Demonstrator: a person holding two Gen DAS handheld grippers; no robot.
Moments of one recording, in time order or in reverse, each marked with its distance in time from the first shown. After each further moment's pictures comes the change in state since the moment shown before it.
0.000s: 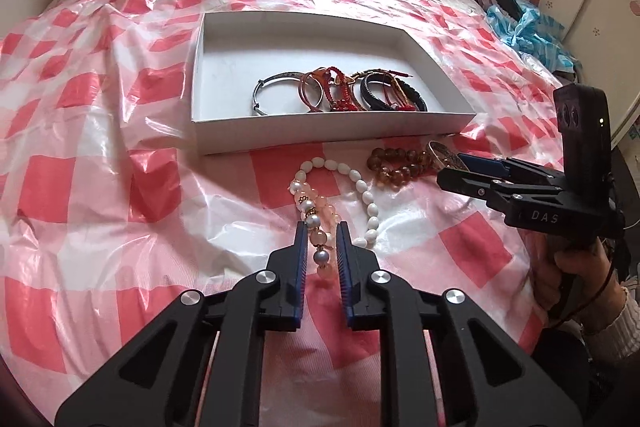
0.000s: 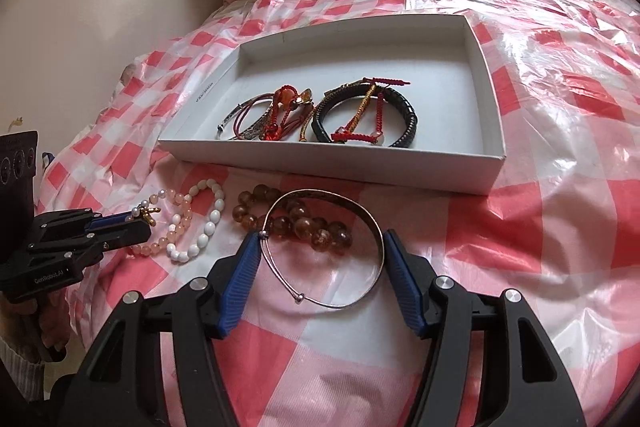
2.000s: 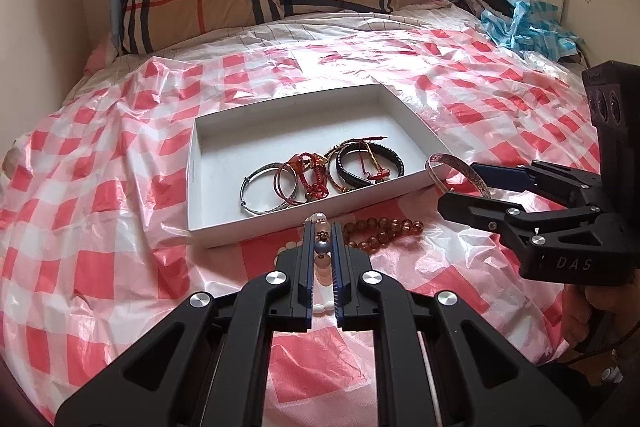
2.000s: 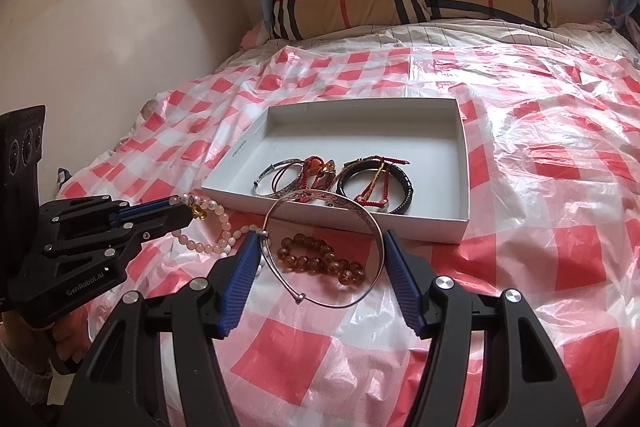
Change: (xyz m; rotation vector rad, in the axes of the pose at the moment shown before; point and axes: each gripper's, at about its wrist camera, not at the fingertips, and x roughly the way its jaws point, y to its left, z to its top) left arm -0.035 -0.068 0.035 0.165 -0.168 0.171; right arm -0.061 0.025 0.013 -0.061 -0.179 -0.006
